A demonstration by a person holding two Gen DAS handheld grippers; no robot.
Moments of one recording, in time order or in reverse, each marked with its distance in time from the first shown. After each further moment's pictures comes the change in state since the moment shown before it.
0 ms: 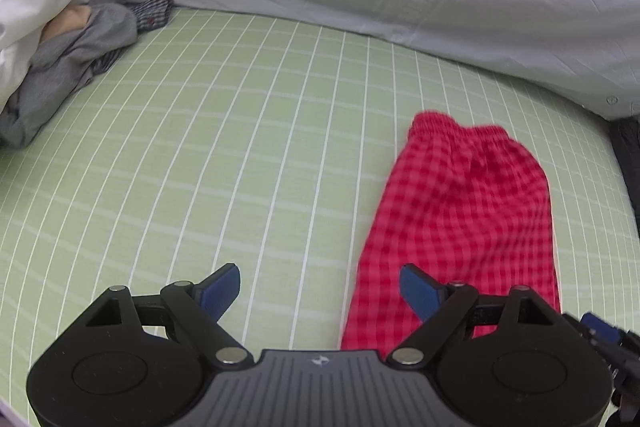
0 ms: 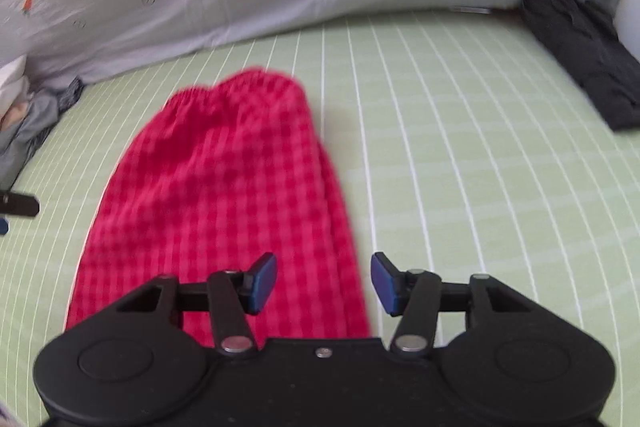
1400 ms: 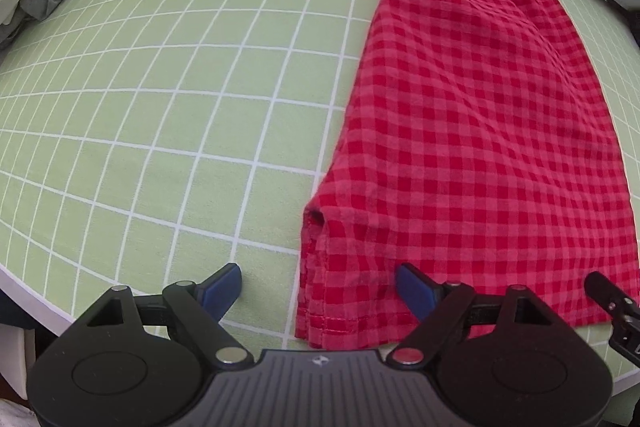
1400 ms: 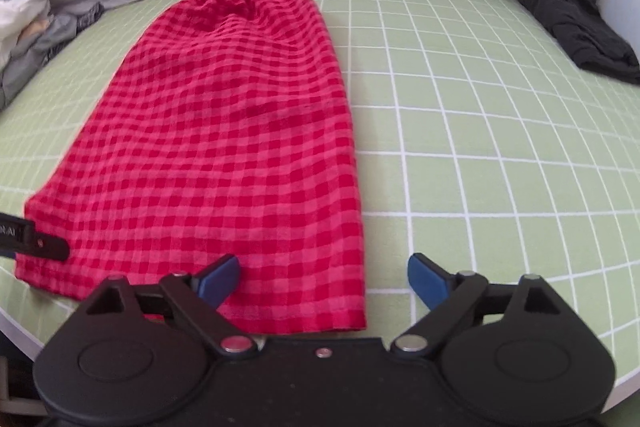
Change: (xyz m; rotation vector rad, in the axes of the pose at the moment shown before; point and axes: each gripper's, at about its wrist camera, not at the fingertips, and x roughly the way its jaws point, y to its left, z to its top) left arm 0.025 -0.022 -0.145 0.008 0.161 0.085; right arm -0.032 -0.003 -0.094 -0.115 0.040 -0.063
